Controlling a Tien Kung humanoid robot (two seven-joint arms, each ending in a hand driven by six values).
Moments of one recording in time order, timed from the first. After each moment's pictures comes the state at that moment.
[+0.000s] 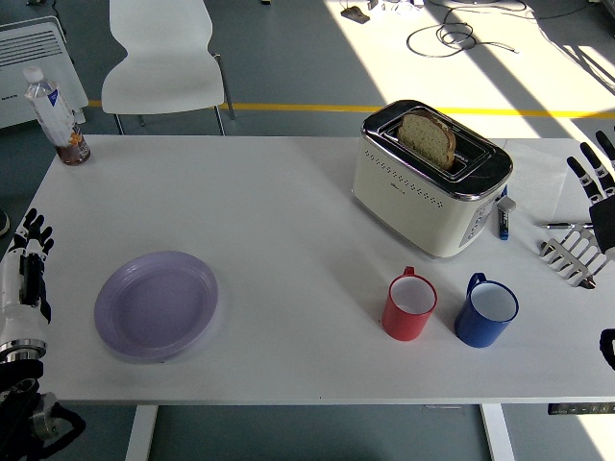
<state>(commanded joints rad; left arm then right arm) -0.07 0.09 -1.54 -1.01 1.14 0.21 -0.49 0.15 -0.17 1.59 1.40 -0.51 0.00 0.12</state>
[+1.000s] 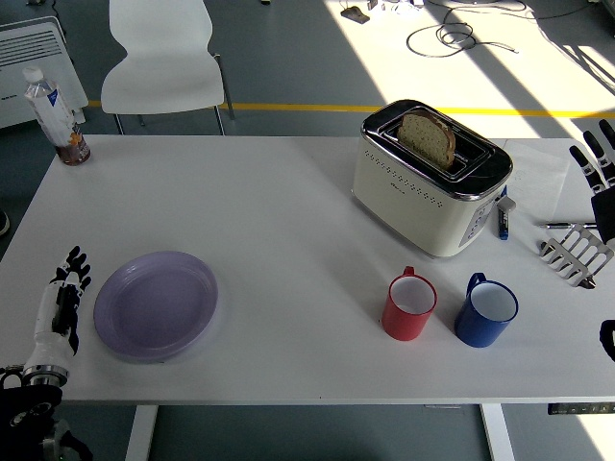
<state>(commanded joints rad) -0.05 0.11 -1.42 -0.94 1.11 0.15 -0.46 0.17 -0.17 1.60 1.40 -0.51 0.00 0.12</state>
